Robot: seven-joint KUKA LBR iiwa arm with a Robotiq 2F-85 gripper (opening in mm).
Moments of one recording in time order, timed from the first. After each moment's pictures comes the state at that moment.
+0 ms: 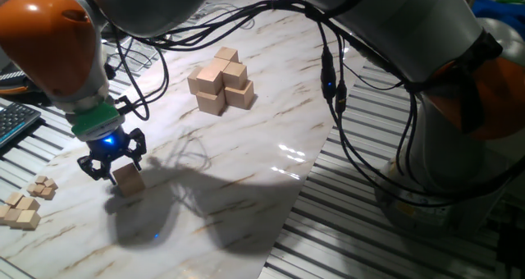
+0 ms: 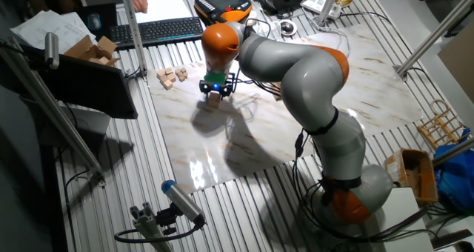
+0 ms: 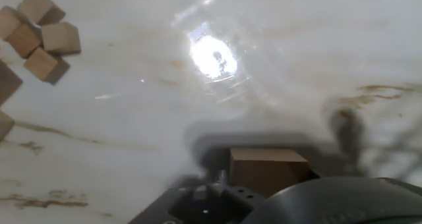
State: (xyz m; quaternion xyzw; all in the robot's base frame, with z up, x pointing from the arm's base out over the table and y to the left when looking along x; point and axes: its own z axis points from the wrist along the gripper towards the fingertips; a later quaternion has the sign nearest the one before) arm 0.617 0.265 0.053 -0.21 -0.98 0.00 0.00
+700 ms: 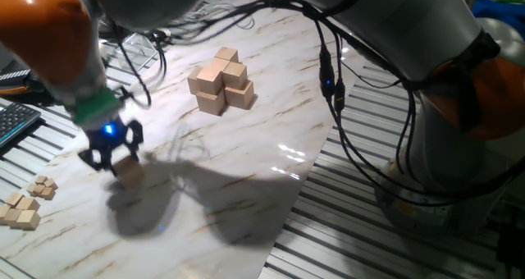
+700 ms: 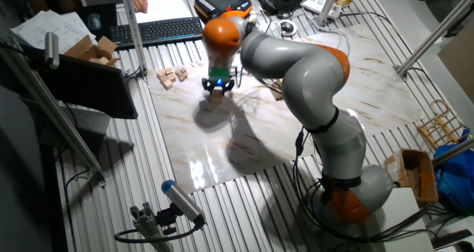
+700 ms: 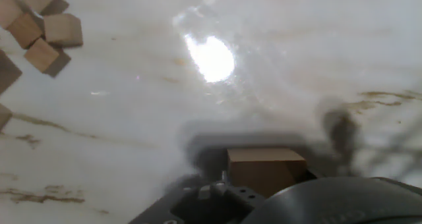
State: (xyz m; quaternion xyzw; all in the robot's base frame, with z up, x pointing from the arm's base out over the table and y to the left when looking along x) arm 0.636 0.242 0.081 -0.14 -0.99 -0.01 0.01
